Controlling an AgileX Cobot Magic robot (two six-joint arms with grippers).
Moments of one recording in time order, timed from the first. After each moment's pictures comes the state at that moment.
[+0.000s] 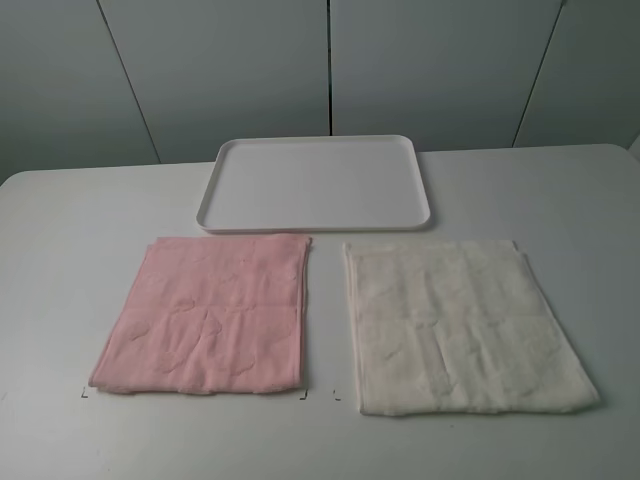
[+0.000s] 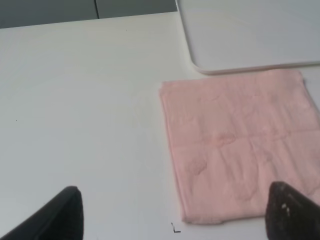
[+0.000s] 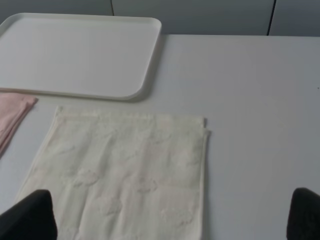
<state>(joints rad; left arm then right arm) -0.08 0.00 -0.51 -0.06 1.09 0.03 0.07 0.00 -0.51 0.09 1.10 -0.04</state>
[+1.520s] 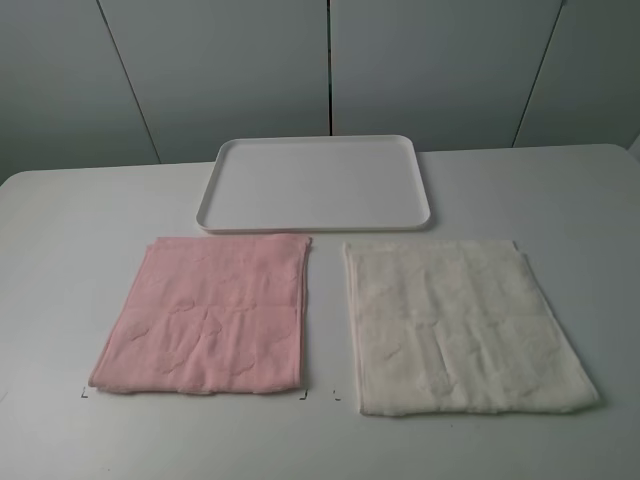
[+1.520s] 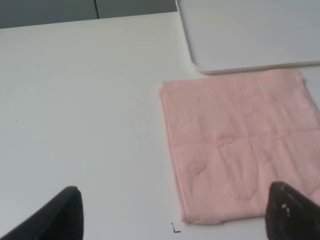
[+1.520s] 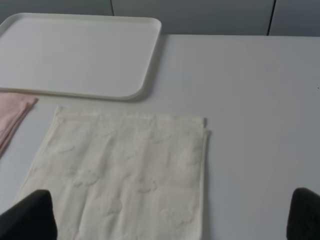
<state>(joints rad) -0.08 0.00 -0.51 -0.06 1.09 0.03 0.07 0.00 -0.51 0.09 1.10 -0.04</state>
